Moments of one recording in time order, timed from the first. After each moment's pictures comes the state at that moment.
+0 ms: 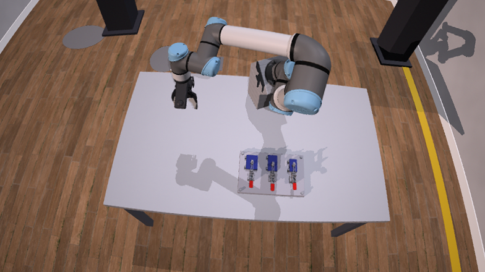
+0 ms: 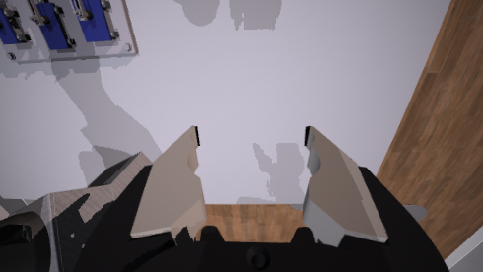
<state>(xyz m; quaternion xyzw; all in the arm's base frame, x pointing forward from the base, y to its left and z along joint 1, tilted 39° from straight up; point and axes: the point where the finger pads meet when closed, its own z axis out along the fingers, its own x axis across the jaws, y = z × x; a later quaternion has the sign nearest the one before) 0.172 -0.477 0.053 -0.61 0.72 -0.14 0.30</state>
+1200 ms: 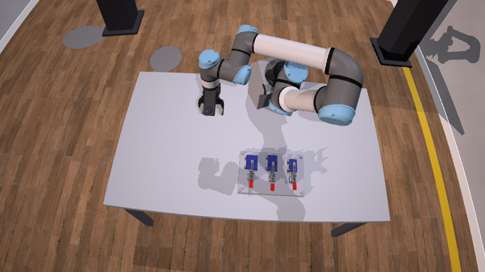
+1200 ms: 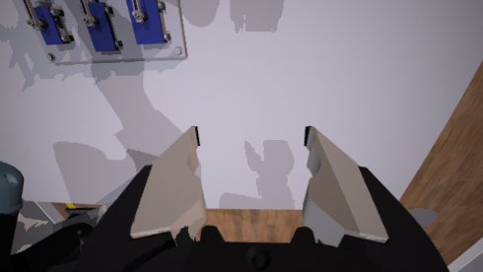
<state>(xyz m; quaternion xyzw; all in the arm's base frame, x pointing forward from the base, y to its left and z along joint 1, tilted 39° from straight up) 0.201 -0.362 0.084 -0.61 0.72 -0.13 0.30</state>
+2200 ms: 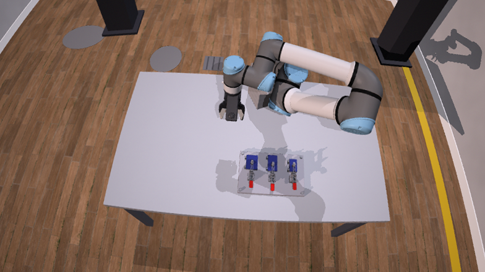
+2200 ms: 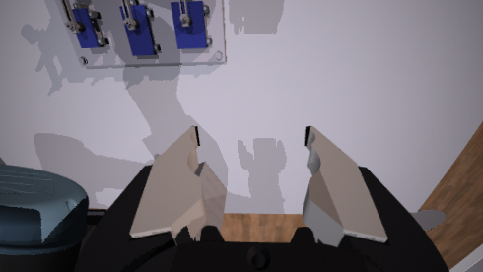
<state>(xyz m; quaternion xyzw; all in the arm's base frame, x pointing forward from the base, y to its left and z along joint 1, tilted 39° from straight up) 0.223 -0.275 0.107 -0.61 0.72 -0.13 0.30</state>
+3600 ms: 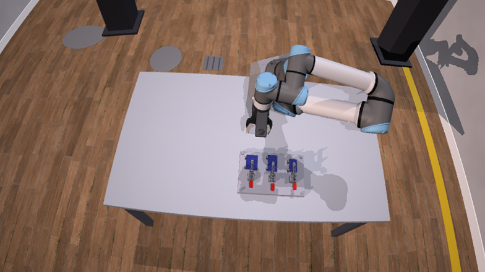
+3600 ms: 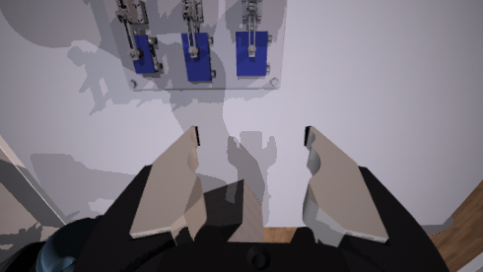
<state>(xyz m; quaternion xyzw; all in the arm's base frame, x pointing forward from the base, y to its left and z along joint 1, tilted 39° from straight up) 0.286 -0.166 0.155 -0.61 0.72 -0.13 0.30</state>
